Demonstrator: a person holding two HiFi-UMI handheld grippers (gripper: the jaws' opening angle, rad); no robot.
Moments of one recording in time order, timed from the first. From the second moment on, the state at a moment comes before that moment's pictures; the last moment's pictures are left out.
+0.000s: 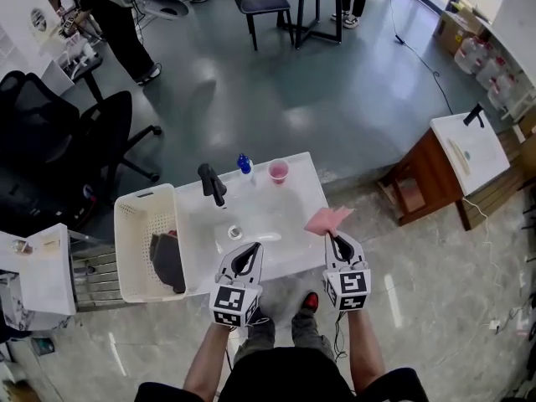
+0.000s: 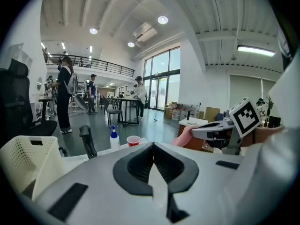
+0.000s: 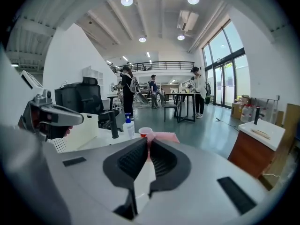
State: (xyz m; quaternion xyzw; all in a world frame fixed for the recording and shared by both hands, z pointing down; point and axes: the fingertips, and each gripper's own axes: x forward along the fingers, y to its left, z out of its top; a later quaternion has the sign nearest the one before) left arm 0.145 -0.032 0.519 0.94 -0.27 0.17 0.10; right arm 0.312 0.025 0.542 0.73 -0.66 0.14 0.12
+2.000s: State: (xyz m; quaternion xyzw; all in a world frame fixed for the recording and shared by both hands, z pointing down) left arm -0.190 -0.067 0.465 0.84 -0.52 0.11 0.08; right arm -0.056 -0.093 0.458 0.50 -0.86 0.04 0.09
